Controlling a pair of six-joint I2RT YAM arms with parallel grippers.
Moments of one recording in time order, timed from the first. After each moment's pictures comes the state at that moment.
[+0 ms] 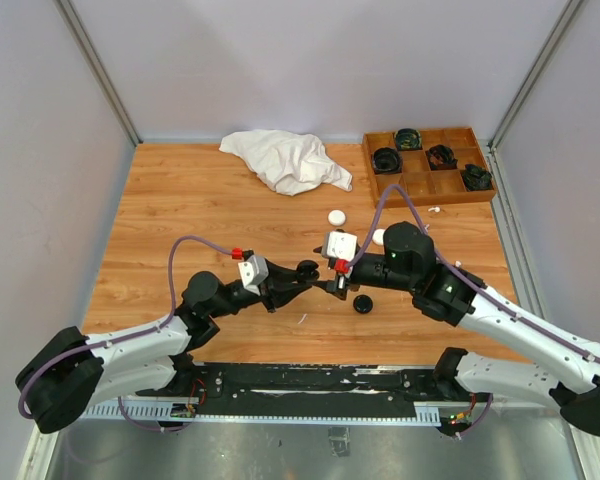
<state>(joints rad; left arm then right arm) -0.81 1.00 0.22 0.97 0.41 -0.12 0.97 0.96 0.91 -0.18 -0.30 -0.42</state>
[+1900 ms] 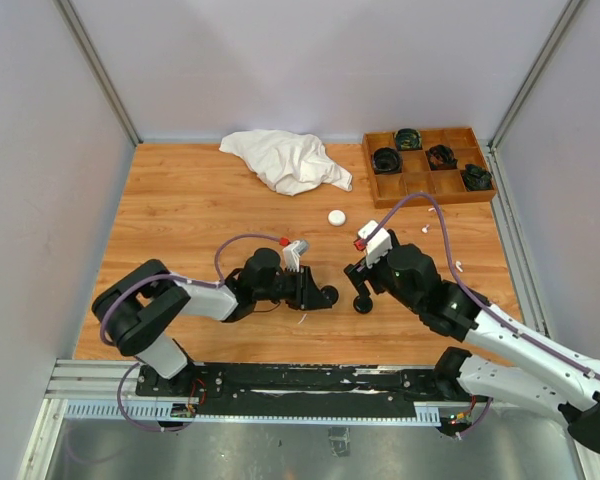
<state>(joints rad) -0.81 1.54 0.45 0.70 0.48 -0.76 0.90 0.85 0.70 -0.30 0.25 -0.13</state>
